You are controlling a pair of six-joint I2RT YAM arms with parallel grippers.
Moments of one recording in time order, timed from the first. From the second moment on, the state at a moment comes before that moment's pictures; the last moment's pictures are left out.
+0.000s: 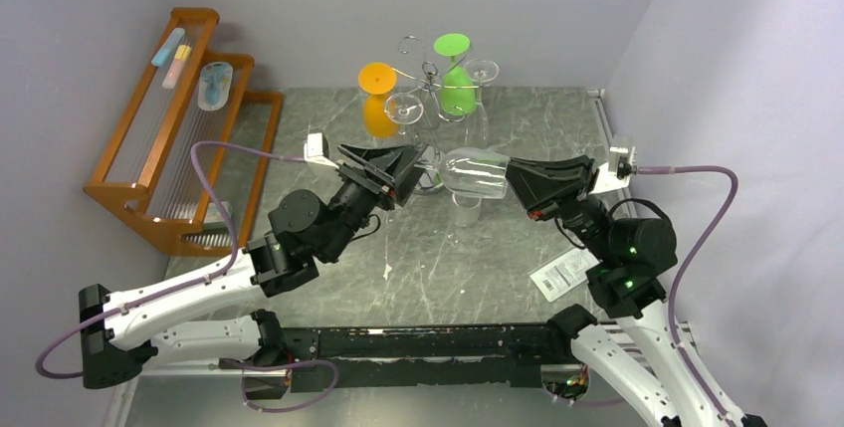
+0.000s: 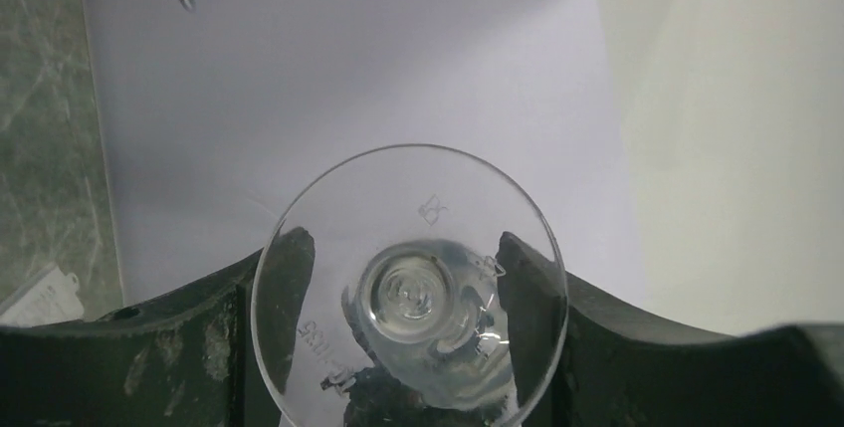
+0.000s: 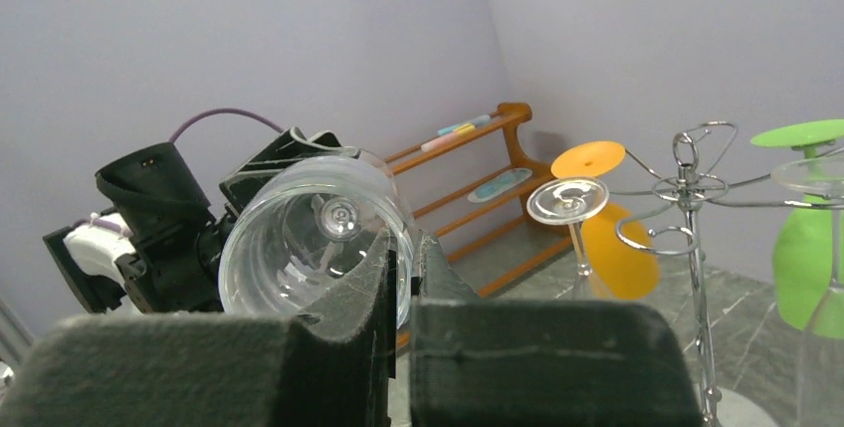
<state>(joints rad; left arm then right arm) -1.15 0.98 0.90 0.33 -0.50 -1.40 0.48 0.54 0.76 0.31 -0.35 0.53</state>
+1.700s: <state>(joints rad) -1.16 1.04 0.87 0.70 -0.73 -0.92 0.48 0.47 0.66 0.26 -0.40 0.54</state>
